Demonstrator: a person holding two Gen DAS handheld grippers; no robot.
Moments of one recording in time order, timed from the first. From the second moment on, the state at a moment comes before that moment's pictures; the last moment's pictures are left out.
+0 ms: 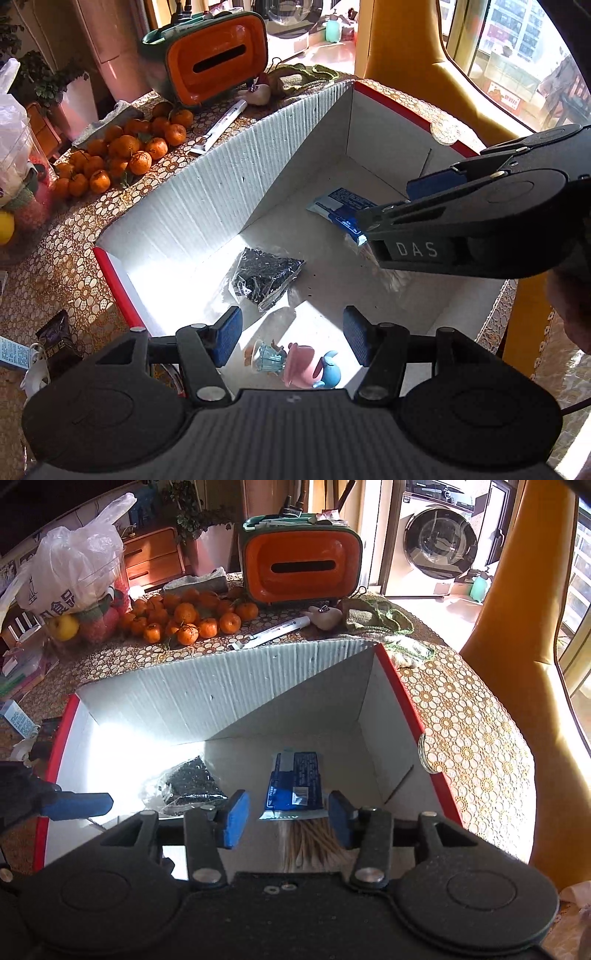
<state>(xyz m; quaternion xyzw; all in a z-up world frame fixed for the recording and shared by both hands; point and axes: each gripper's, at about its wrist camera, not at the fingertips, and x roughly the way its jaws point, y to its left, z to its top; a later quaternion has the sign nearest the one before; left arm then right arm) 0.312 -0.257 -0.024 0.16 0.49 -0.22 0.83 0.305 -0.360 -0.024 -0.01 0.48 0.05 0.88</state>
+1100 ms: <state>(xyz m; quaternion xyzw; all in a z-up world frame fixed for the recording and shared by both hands) 0.232 -0.199 0.023 0.07 0.45 -0.23 0.86 0.213 -0.356 0.028 -0.04 0.40 0.09 0.91</state>
